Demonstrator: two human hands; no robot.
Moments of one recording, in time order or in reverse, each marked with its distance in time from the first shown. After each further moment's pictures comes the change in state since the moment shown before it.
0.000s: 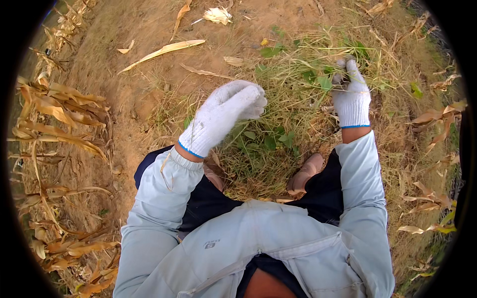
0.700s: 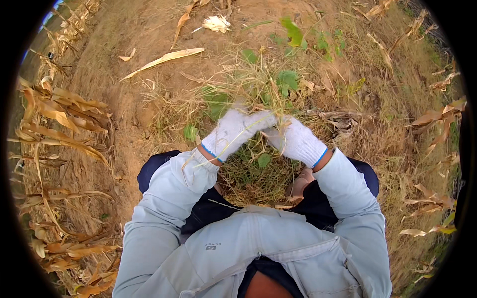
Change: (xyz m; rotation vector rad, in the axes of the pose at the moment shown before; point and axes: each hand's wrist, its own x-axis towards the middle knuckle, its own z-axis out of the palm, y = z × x) left_hand 0.025 -0.028 0.017 0.657 0.026 0.092; right_hand -0.093 0.063 -0.010 -1.522 -0.974 -0.342
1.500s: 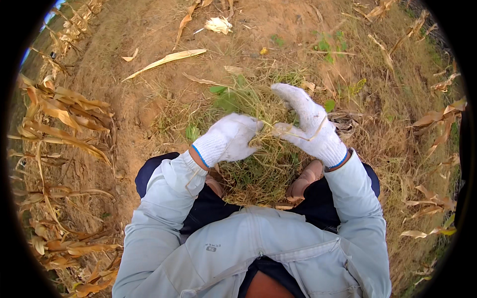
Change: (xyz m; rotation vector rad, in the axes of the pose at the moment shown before) left_hand -0.014 -0.006 -0.008 0.739 -0.262 0.280; right_hand -0.002 -0.031 -0.062 0.154 0.256 -0.284
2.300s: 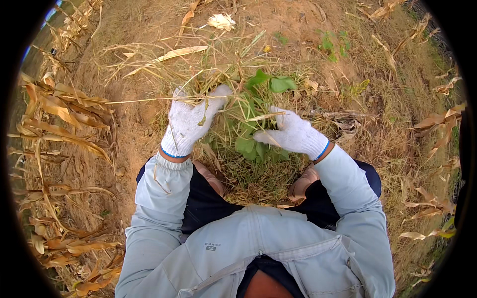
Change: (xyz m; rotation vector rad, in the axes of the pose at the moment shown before) left_hand -0.050 -0.029 -0.046 -0.198 0.719 -0.262; right_hand 0.018 0.012 0.039 0.127 -0.535 0.446
